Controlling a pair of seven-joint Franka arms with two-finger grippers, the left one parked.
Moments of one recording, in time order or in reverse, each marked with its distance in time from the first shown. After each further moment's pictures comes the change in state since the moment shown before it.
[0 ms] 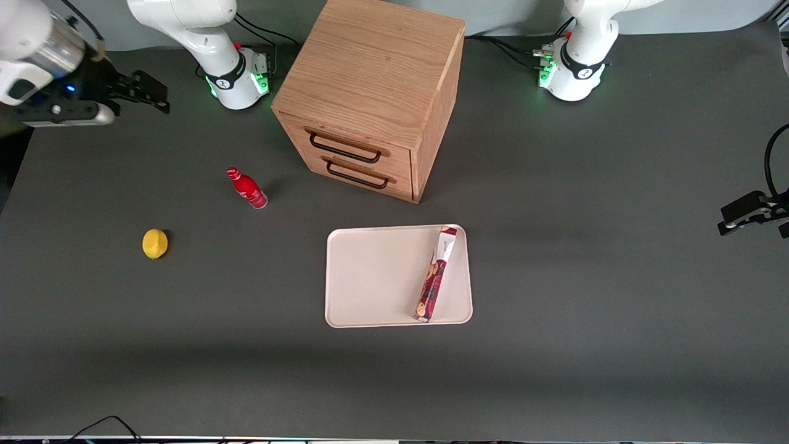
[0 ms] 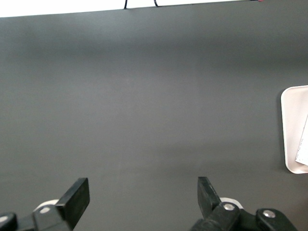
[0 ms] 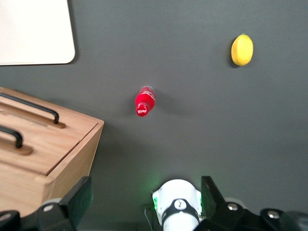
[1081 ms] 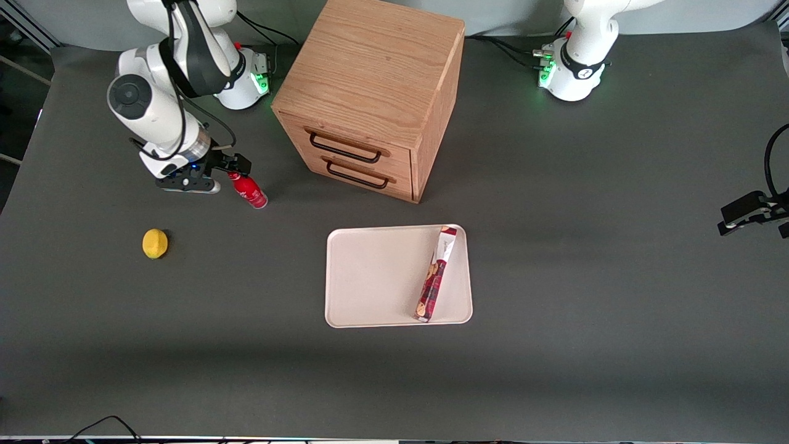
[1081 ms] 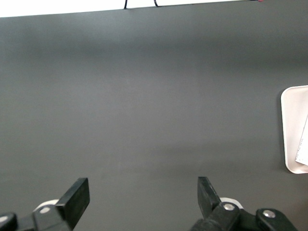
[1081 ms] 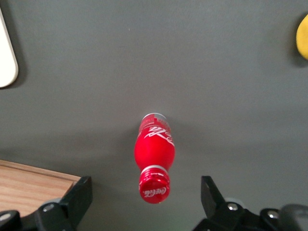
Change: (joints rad) arm -0.001 0.088 0.139 -0.567 0.005 0.716 0.181
